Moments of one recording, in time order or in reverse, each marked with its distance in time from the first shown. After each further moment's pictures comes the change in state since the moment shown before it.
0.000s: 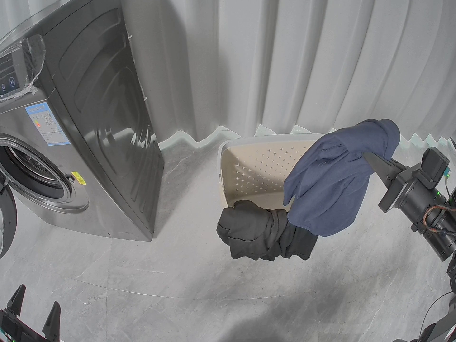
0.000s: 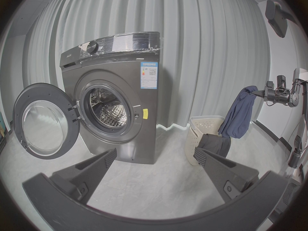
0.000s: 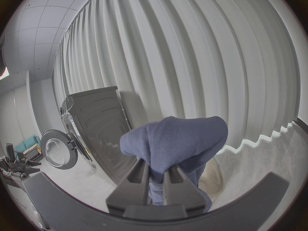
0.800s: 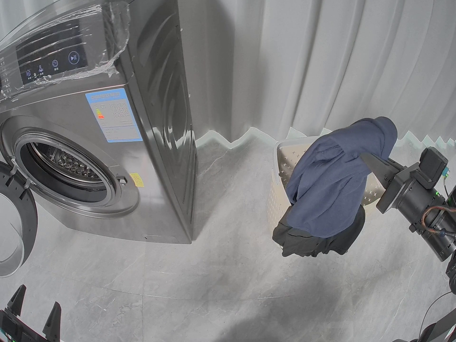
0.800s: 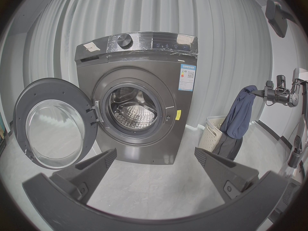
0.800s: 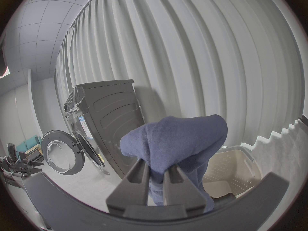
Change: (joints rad) left arm 0.000 0.000 0.000 0.000 0.000 0.000; right arm 0.014 0.009 -0.006 -0.007 0.005 0.000
